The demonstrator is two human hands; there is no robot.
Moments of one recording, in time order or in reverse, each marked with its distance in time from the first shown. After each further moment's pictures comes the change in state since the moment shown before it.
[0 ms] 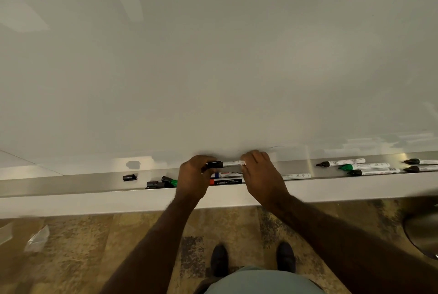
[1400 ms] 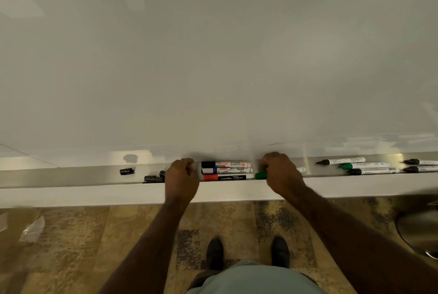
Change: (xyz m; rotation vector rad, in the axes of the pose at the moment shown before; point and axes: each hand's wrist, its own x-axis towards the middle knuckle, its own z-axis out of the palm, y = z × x) left_hand -0.010 -0.033 -0.003 0.096 0.100 -0.257; right_hand 0.003 0.050 -0.002 -0.027 -0.306 0.365
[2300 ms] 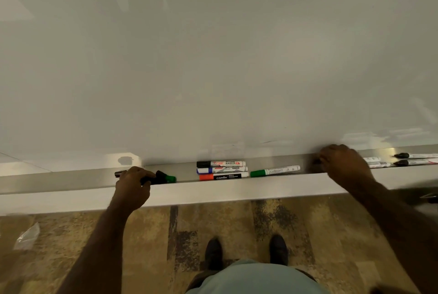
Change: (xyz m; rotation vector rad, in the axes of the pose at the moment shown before) left_hand 0.032 -0.085 -0.072 0.304 -0.186 0.117; right_hand -0.023 0.137 -0.069 -0.365 0.157 -0.011
